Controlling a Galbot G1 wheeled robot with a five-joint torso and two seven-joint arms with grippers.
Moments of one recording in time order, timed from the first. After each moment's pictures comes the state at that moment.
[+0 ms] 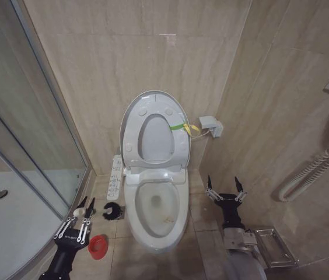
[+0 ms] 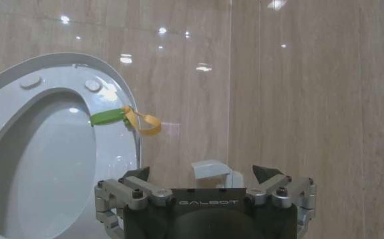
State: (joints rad) left arm 1.91 -1.25 -0.65 -2.29 -0.28 -0.49 0.11; right arm -1.48 1.46 0.51 2.00 0.02 0.29 0.21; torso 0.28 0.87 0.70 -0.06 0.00
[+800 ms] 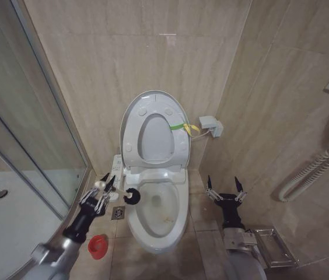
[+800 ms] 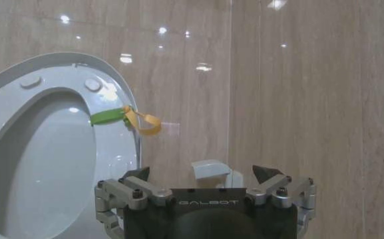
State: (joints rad) left arm 1.44 -0.96 -0.43 -2.00 -0.59 -0.50 0.25; right arm -1.48 1.46 0.51 2.00 0.02 0.29 0.21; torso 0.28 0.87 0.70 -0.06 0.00
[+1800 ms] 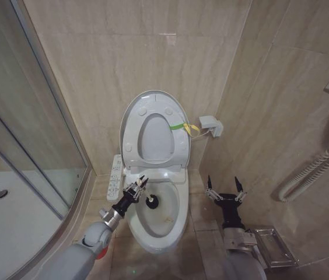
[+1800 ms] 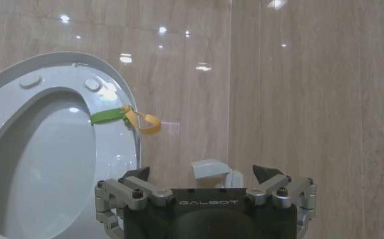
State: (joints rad) left arm 0.85 -1.08 0.10 -1.28 -0.62 -0.61 0.36; right arm -1.48 1.46 0.51 2.00 0.02 0.29 0.21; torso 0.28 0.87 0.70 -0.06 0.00
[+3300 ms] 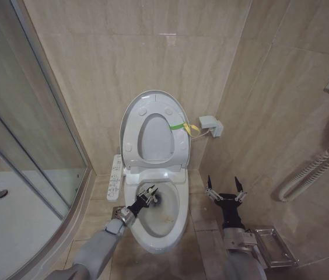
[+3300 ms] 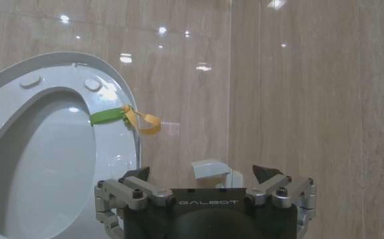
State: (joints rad) left arm 0.58 -1.37 0.18 -0.57 -0.40 -0.79 0.42; right arm -1.48 1.46 0.51 2.00 0.02 0.29 0.21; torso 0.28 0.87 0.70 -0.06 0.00
